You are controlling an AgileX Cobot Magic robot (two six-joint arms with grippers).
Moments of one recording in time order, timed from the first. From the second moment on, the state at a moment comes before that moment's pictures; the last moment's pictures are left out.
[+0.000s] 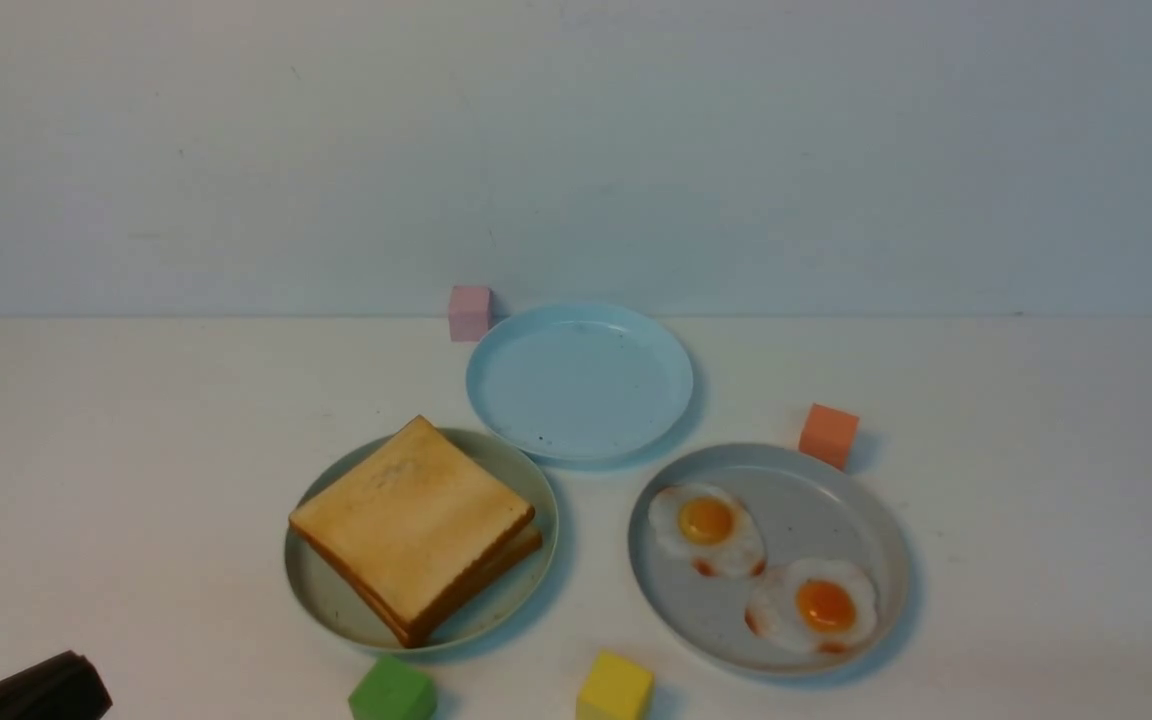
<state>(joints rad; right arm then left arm) 0.04 -0.01 0.02 -0.05 0.38 0.12 -0.55 0.11 -0.20 -0.24 0.17 0.07</state>
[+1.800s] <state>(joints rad) 0.04 -0.01 0.02 -0.05 0.38 0.13 -0.01 -0.01 0.03 -0.07 0.39 -0.19</state>
